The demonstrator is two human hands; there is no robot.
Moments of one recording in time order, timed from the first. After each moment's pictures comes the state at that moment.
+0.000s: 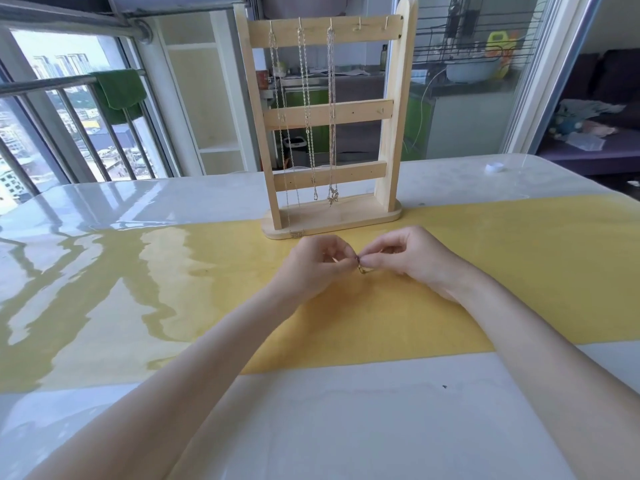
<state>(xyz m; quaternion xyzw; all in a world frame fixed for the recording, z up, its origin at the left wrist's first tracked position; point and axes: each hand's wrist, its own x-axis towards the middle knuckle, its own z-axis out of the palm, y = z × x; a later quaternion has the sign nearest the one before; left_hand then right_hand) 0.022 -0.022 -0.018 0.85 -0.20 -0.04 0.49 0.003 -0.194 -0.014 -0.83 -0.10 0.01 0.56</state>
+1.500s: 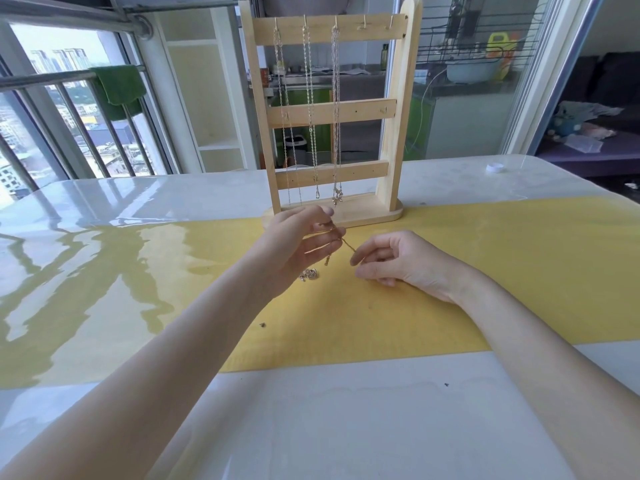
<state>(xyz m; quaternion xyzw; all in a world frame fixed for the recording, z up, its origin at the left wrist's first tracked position) 0.028 -0.008 0.013 0.60 -0.06 -0.15 0.78 0.002 -0.188 -0.016 -0.80 -0.09 0.09 0.58</state>
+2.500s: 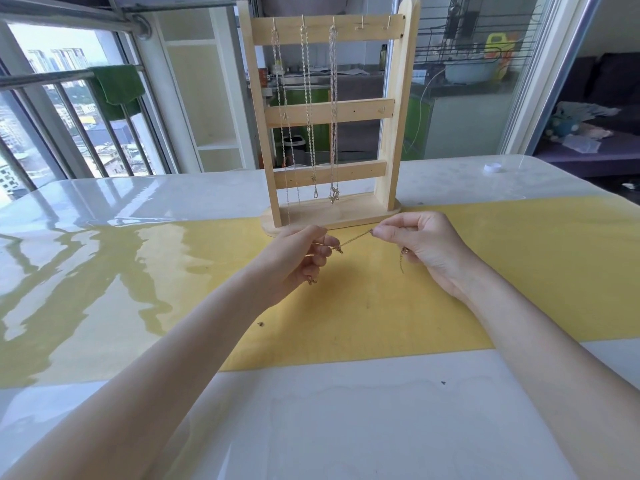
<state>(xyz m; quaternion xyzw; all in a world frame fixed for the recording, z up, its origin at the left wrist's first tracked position) 0.028 -0.008 -0.001 0.70 -0.03 -0.19 0.69 0.003 -0.195 -0.007 -0.77 0.02 -0.08 0.63</state>
